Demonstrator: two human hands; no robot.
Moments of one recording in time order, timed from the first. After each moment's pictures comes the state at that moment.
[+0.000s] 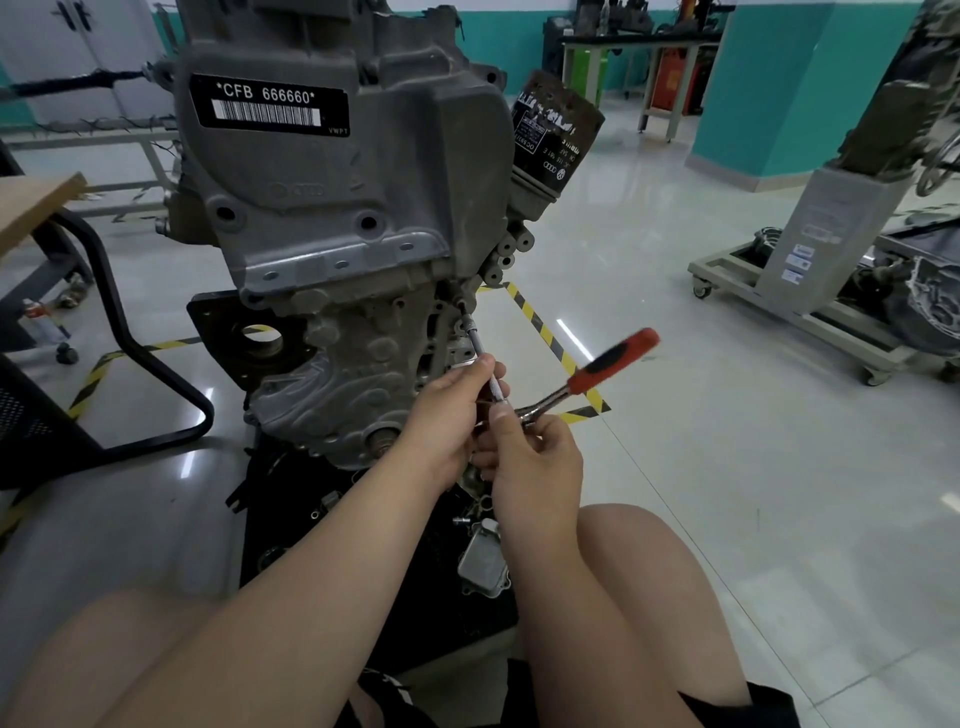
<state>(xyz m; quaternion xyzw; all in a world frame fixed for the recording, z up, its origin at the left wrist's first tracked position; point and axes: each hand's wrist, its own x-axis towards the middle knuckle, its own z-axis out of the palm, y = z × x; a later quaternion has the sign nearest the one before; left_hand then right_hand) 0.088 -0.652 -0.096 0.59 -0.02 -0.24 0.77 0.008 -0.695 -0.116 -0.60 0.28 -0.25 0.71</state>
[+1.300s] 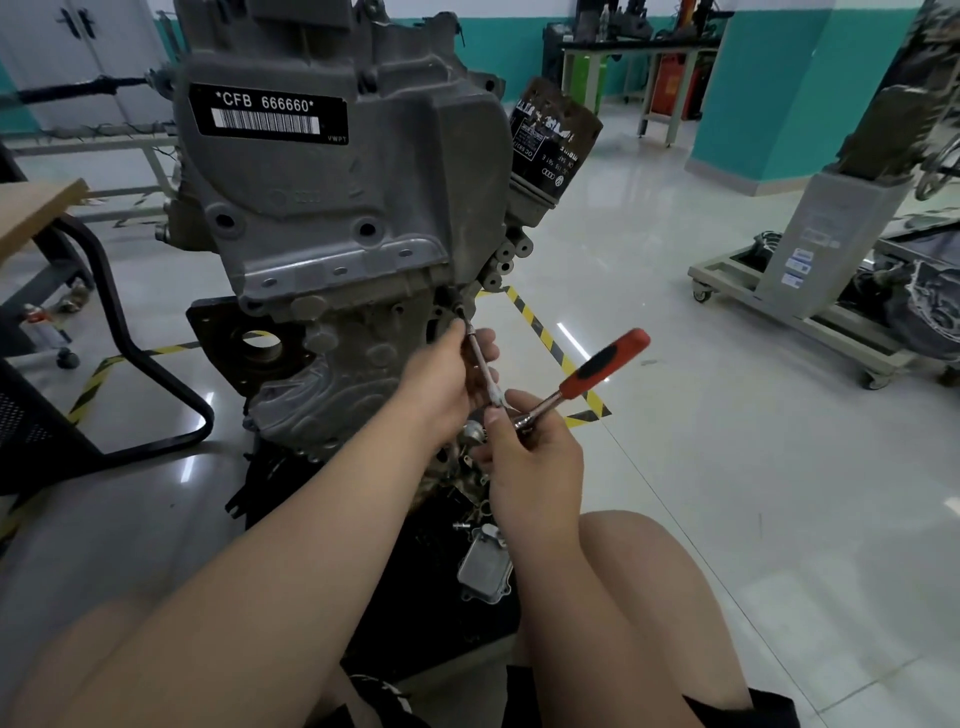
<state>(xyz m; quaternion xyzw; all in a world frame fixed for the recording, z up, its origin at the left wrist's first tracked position) 0.124 -0.665 -0.078 0.55 0.04 -0.23 0.80 0.007 -0.697 -0.104 -0.63 0.23 -0.27 0.69</state>
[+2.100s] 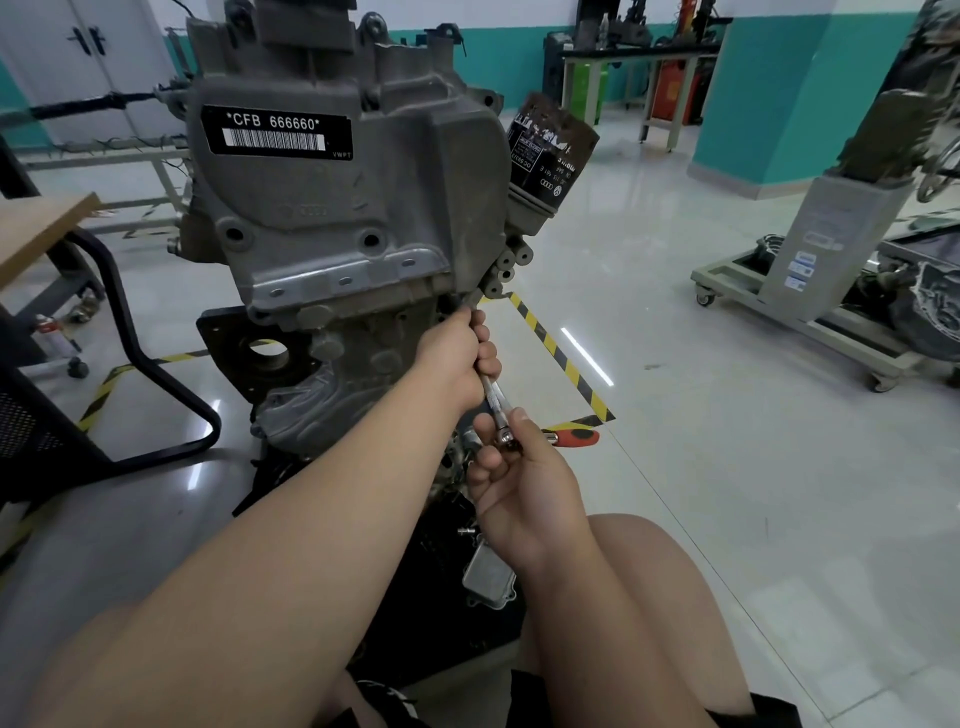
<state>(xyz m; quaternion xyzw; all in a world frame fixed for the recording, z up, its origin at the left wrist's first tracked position) 0.136 -0.684 -0.052 0.50 0.10 -0.22 0.83 0.008 -0.701 -0.096 -0.22 0.19 -0.06 0.96</state>
